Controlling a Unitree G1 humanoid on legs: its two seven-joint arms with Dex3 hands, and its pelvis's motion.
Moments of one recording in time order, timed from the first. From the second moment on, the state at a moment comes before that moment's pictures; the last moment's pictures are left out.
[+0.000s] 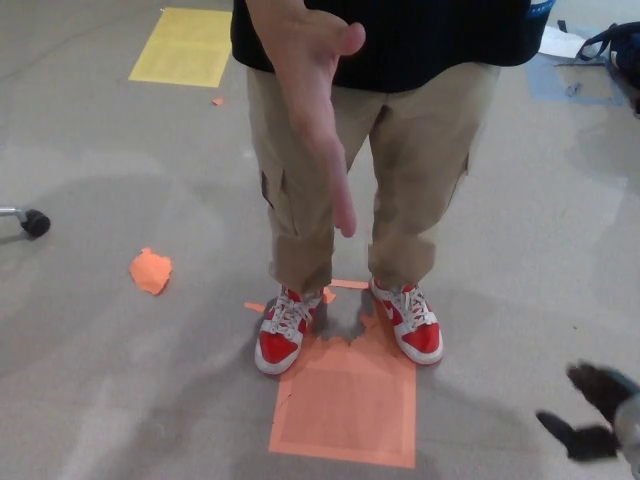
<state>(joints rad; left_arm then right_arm) -0.04 0.59 -0.16 1.13 0.29 -0.38 -0.12 -0.49 -0.36 0.30 1.10 -0.48 0.22 0.13</state>
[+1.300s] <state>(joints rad) 0.03 0.56 -0.19 1.16 0.30 -0.38 -0.11 -0.26 -0.37 0.19 1.36 -0.38 0.11 0.33</state>
